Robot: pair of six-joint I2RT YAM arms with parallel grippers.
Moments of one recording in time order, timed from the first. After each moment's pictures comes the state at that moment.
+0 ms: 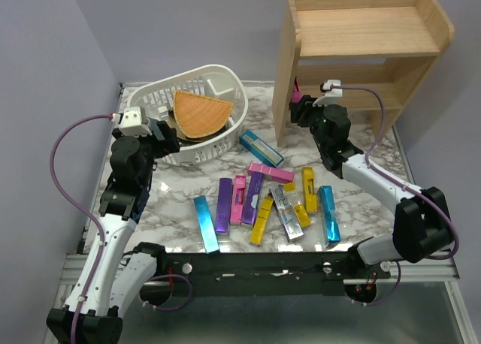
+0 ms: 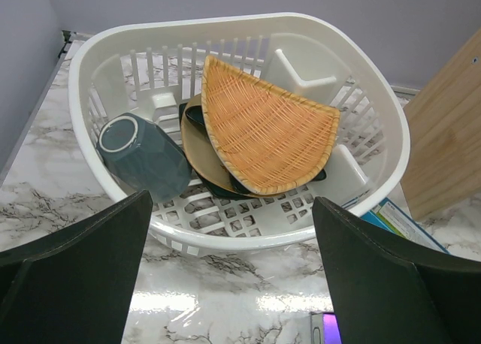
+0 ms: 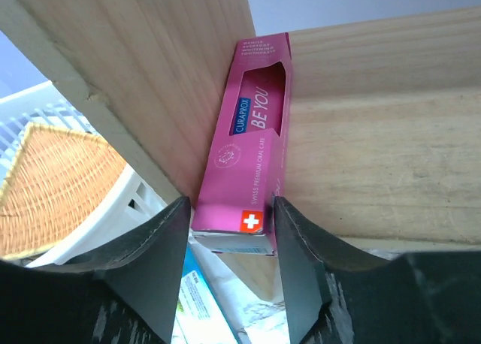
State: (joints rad) left arm -0.18 0.76 0.82 -0.18 -0.15 -0.23; right arm 0.43 1.43 0.94 0.46 0.19 0.23
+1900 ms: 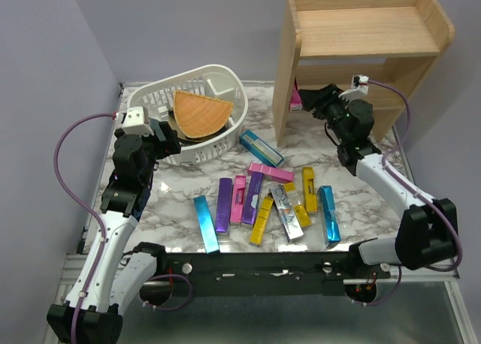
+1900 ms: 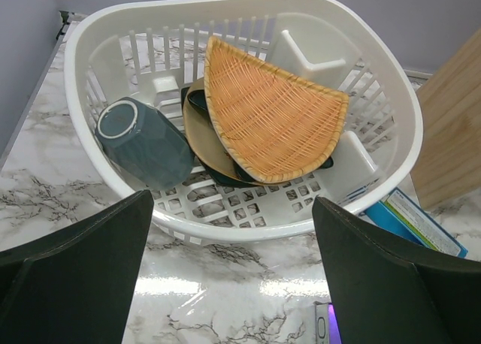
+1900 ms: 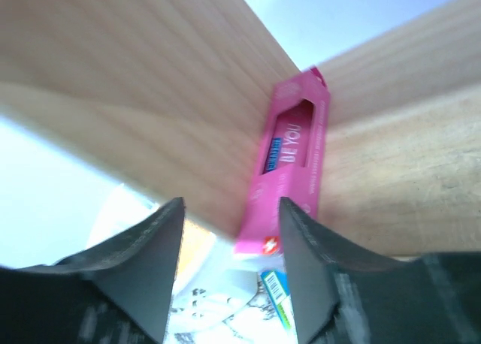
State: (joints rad) left arm -0.18 0.78 0.82 -0.21 -0.15 -0.24; right arm 0.26 1.39 0.95 0.50 -0.06 0.69
